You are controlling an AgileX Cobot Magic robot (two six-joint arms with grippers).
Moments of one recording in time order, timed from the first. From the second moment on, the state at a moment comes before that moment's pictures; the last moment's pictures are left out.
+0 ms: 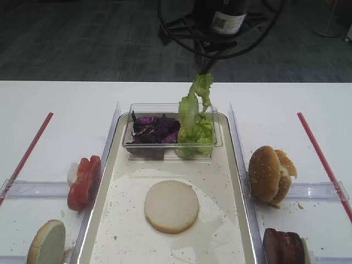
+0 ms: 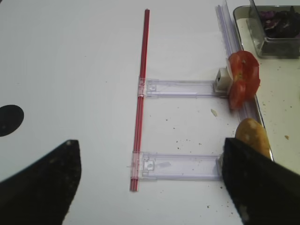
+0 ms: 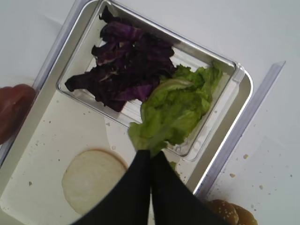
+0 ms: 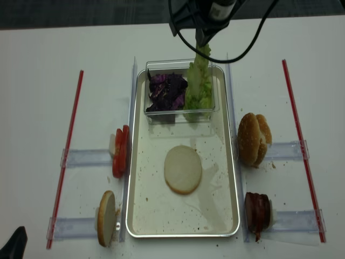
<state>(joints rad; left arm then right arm) 0.10 -0.02 -0.49 0.00 1.19 -0.03 0.51 1.89 -1.86 0.13 1.25 0.01</state>
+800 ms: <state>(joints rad) 0.10 -0.02 -0.49 0.00 1.19 -0.03 0.51 1.78 -1.70 0.19 1.25 -0.02</state>
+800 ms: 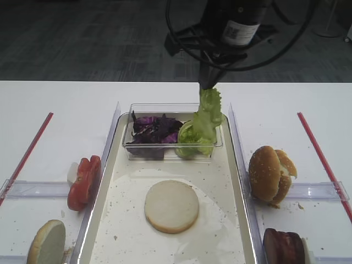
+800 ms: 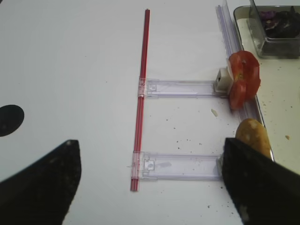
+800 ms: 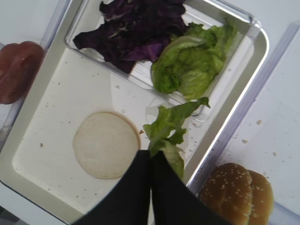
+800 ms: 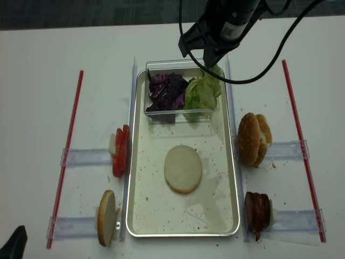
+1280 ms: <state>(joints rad) 0.10 -0.02 -0.49 0.00 1.19 -0.03 0.68 1.78 -1.70 0.22 1.25 -0.04</state>
